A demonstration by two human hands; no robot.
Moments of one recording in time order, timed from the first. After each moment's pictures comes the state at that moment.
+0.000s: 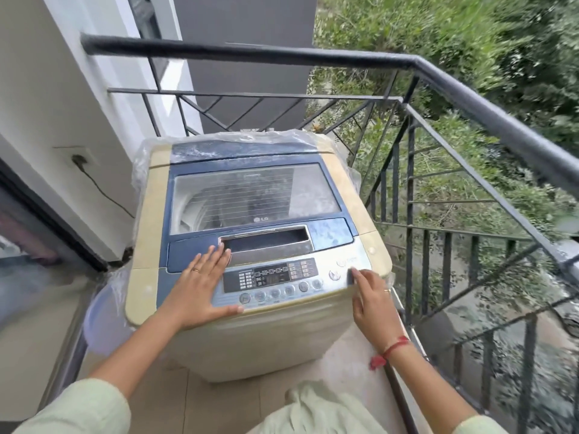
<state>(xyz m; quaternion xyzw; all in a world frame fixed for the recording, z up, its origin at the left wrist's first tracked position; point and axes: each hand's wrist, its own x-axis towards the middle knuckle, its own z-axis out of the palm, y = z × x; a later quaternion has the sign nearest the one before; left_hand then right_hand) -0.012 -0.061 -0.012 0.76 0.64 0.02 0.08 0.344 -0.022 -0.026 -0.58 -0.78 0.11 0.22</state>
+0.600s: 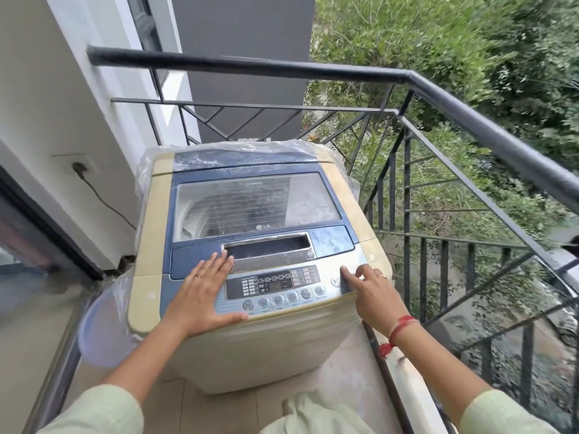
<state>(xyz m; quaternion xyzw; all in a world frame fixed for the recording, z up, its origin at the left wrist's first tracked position) -0.011 -0.061 -0.016 0.76 0.65 0.09 0.07 0.342 0.007 0.000 -0.54 -0.84 -0.01 0.02</state>
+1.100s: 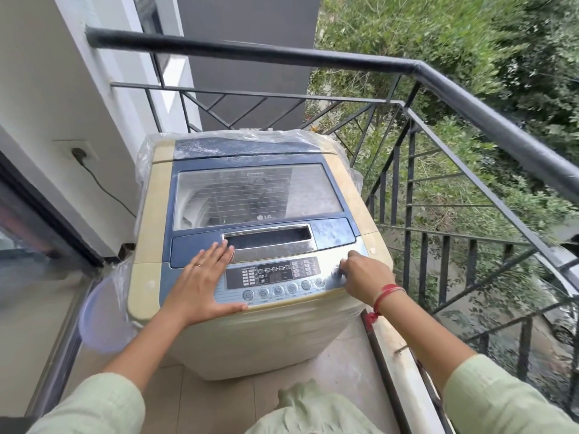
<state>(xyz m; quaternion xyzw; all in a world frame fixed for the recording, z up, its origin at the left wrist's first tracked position) -0.010 -0.062 -0.017 0.75 0.65 0.09 0.07 0.311 0.026 0.038 -0.55 -0.83 0.04 -0.10</state>
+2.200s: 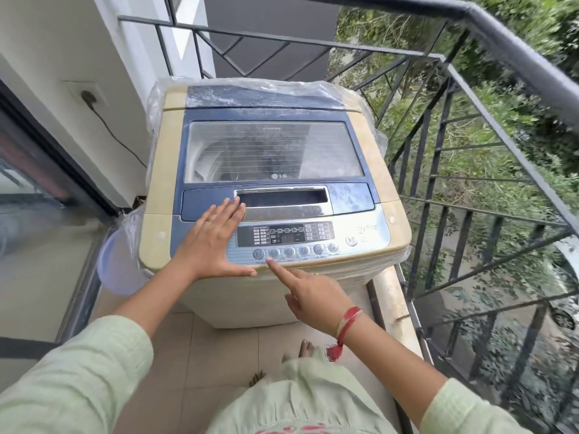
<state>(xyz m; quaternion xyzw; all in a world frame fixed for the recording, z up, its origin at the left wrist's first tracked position) -0.009 -0.061 -0.013 0.75 0.65 0.06 0.05 0.237 -0.072 0.013 -0.36 -0.92 0.13 -0.05</state>
